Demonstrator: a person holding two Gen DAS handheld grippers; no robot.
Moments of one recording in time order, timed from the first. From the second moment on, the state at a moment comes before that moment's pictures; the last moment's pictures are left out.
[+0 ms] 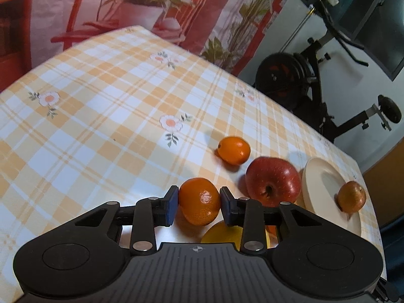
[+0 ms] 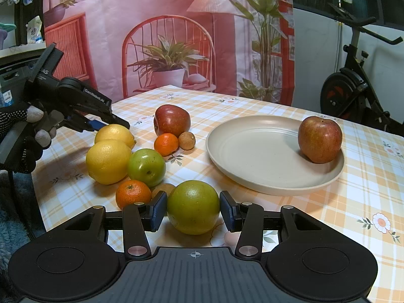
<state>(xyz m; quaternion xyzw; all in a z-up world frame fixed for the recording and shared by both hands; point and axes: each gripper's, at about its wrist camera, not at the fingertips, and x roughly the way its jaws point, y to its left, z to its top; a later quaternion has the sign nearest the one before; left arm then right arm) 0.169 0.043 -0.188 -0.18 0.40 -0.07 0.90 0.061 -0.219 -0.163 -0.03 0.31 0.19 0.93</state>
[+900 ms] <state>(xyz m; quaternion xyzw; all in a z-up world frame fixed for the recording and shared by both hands) 0.124 0.004 -0.151 -0.10 0.32 -0.12 0.94 0.058 -0.242 -0.157 0.03 0.27 0.15 0.95</state>
